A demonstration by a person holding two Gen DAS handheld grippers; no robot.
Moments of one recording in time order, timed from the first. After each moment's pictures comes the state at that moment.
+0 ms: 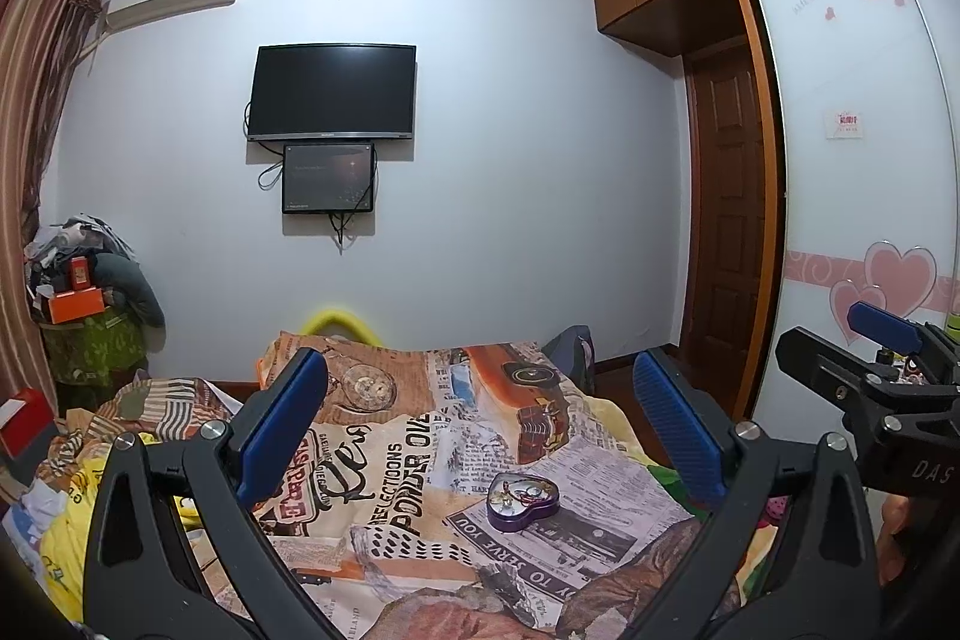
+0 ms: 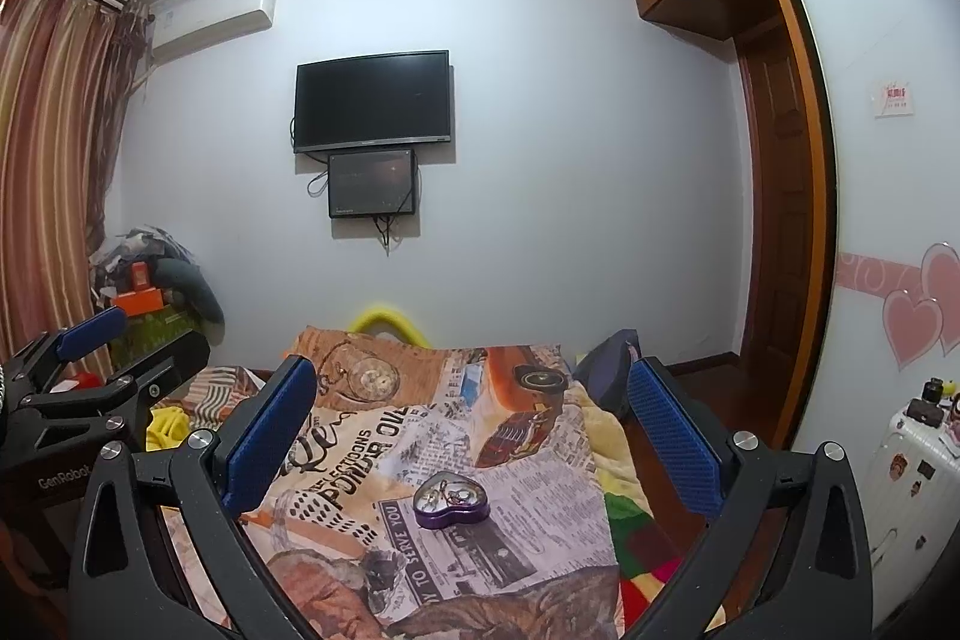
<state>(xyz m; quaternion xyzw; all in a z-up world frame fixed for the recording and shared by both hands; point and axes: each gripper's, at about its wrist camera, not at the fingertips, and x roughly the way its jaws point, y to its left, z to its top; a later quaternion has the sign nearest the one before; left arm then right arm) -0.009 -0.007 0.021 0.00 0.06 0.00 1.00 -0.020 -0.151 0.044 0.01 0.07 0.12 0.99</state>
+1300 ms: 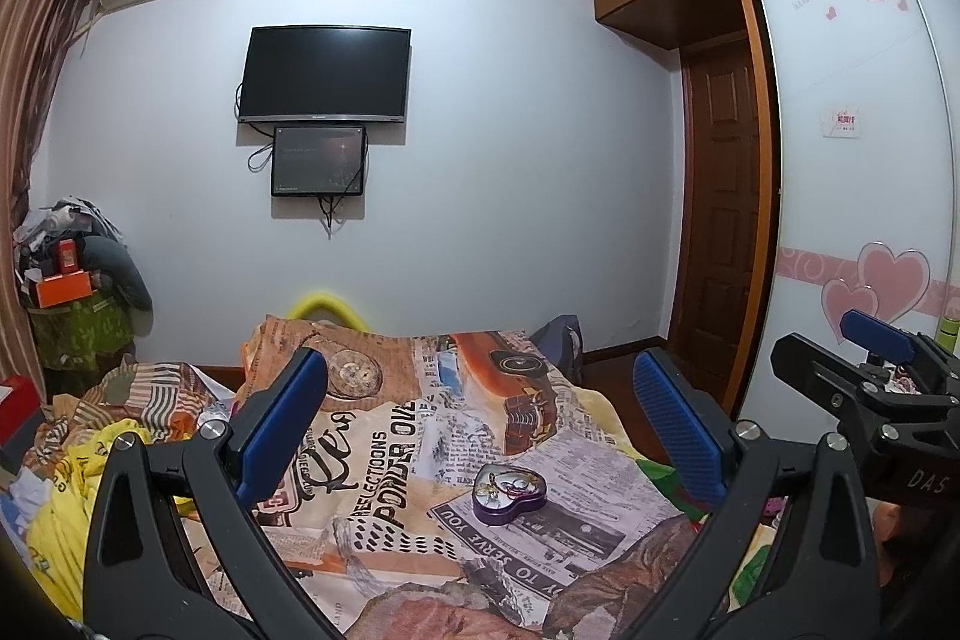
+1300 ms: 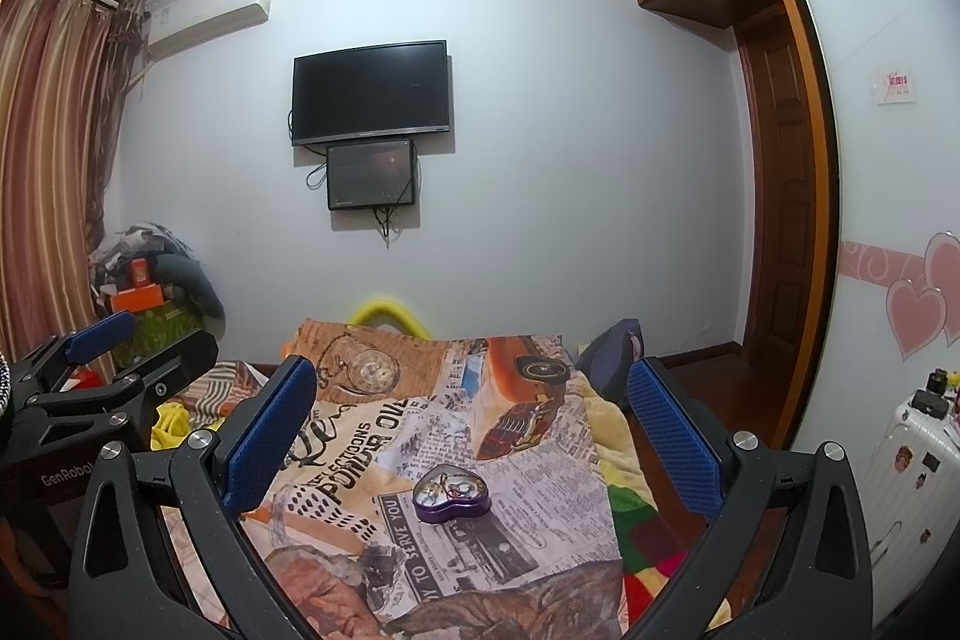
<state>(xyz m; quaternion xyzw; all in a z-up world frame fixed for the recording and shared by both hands) 0.004 -0.005 0.018 -0.01 0.07 -0.02 1.00 -0.018 -0.149 0.045 0.01 0.08 0.12 0.99</state>
